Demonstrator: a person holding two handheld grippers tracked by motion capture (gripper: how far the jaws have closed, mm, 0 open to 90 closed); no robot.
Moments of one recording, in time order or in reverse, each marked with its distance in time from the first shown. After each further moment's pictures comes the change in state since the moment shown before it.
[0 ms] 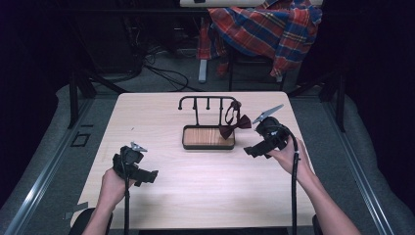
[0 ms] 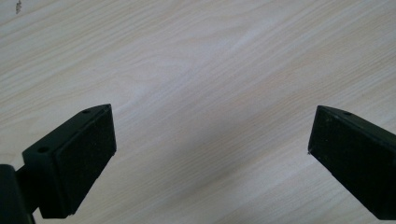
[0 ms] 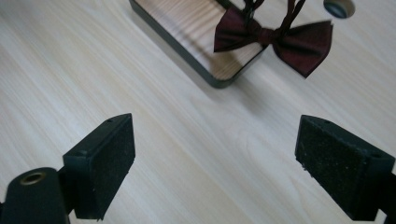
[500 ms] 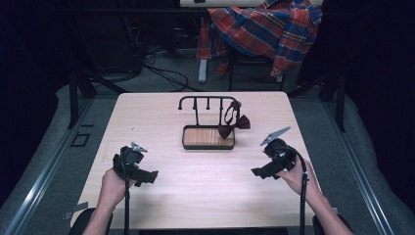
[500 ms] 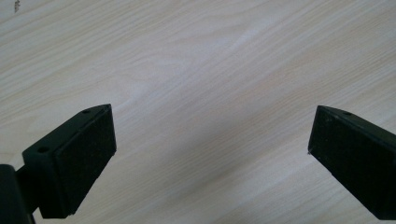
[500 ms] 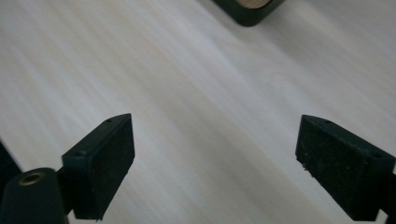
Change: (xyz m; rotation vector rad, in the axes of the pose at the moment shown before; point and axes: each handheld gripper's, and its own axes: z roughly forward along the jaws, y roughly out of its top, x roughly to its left) left arm -0.001 0.000 0.000 0.004 -0.001 0.005; right arm 0.008 -0.060 0.017 0.052 0.089 0.019
